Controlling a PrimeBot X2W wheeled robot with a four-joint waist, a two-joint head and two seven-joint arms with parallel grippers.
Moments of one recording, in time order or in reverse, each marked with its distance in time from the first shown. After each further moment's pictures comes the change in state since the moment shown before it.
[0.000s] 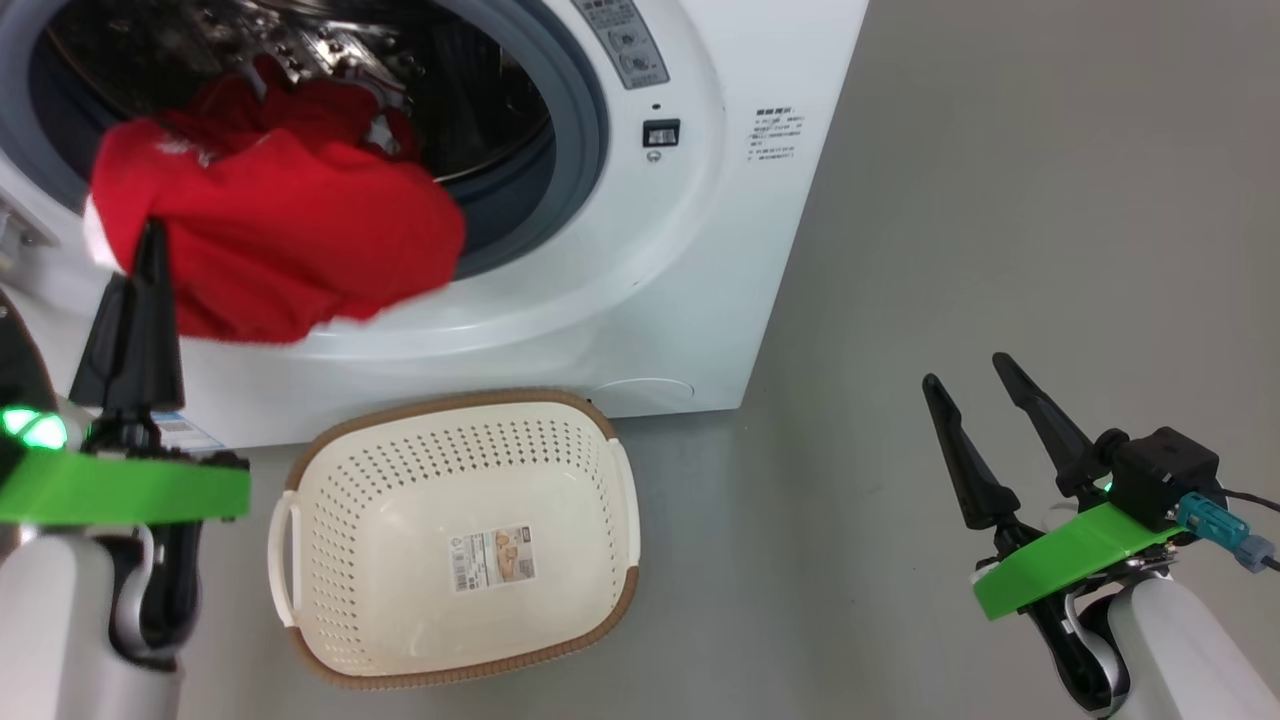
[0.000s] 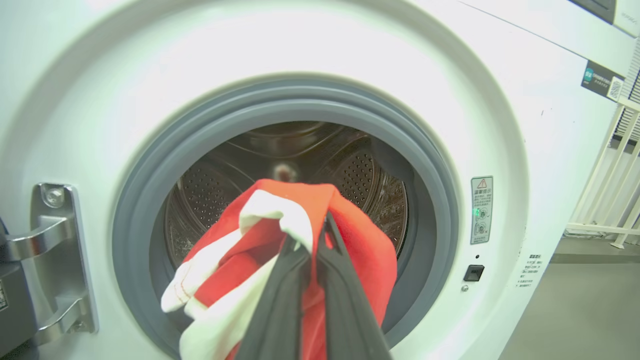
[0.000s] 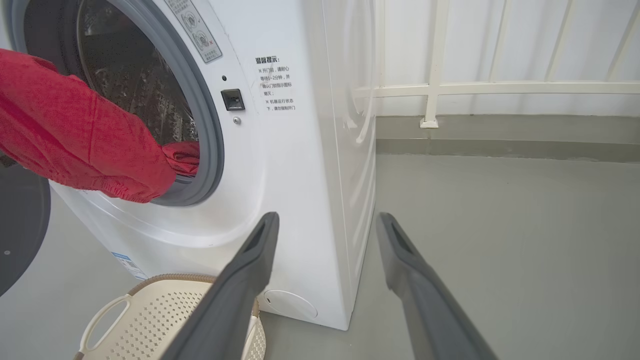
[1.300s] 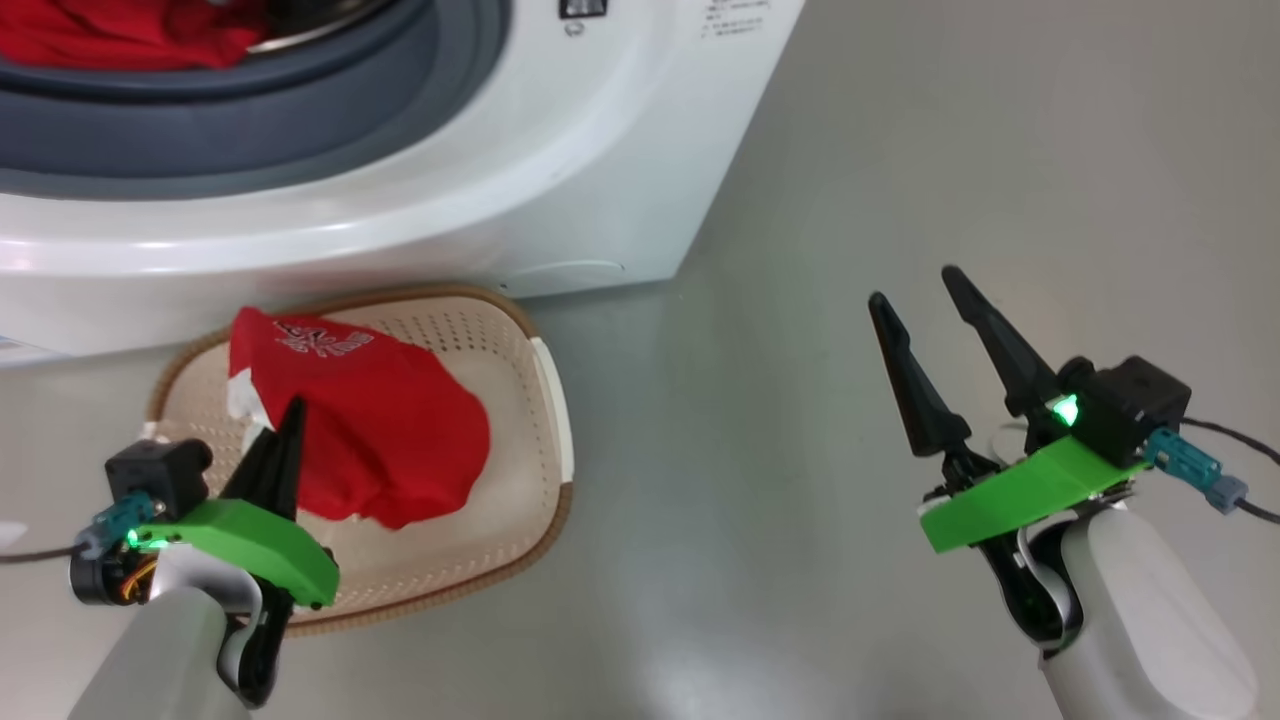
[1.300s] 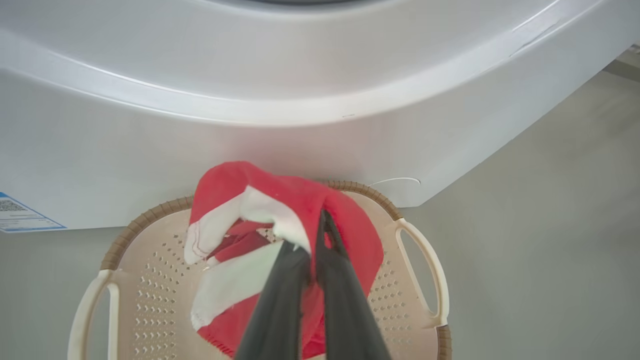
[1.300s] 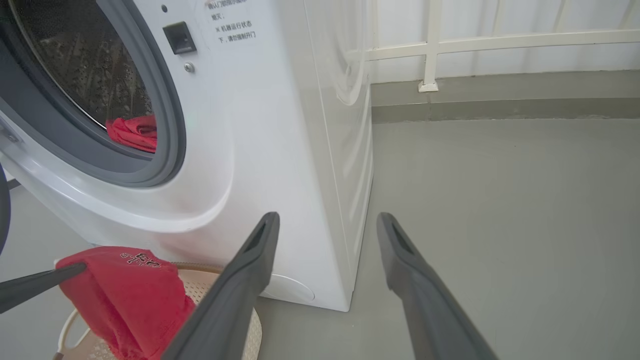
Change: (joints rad) left arm -0.073 -0.014 -0.268 0.527 -0.045 0.000 -0.001; right arm -0.102 0.064 0.028 -0.040 -0.010 0.000 0.000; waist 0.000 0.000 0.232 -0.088
